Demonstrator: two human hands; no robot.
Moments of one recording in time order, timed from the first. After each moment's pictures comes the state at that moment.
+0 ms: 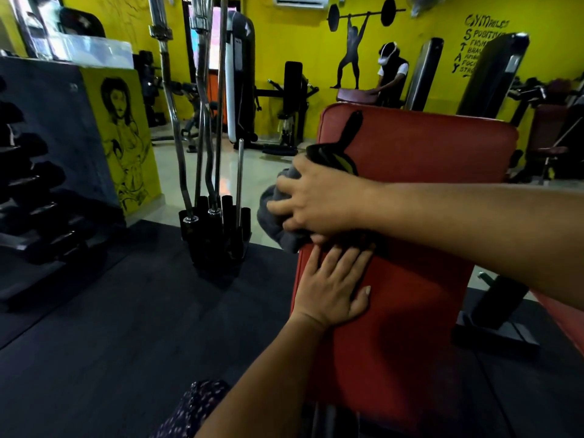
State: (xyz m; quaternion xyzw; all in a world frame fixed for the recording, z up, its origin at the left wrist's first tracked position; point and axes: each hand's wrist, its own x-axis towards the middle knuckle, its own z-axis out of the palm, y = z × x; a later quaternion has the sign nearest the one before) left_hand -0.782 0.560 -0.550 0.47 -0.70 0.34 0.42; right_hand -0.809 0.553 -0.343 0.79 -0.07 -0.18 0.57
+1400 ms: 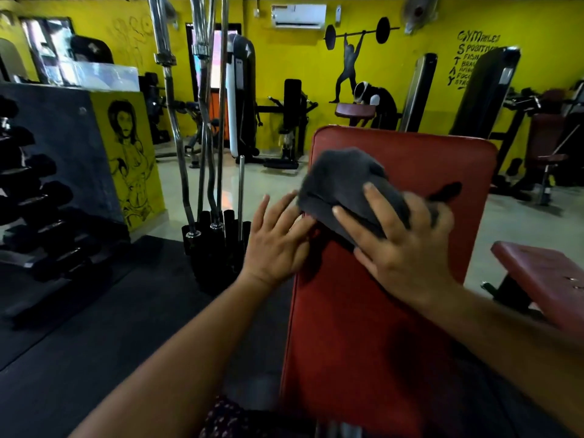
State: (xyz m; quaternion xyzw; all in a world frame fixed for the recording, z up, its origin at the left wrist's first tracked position) left_hand -0.697 0.552 -0.461 0.41 -0.68 0.41 0.46; right_hand -0.918 0.570 -0.414 0.68 -0.28 0.38 0.56
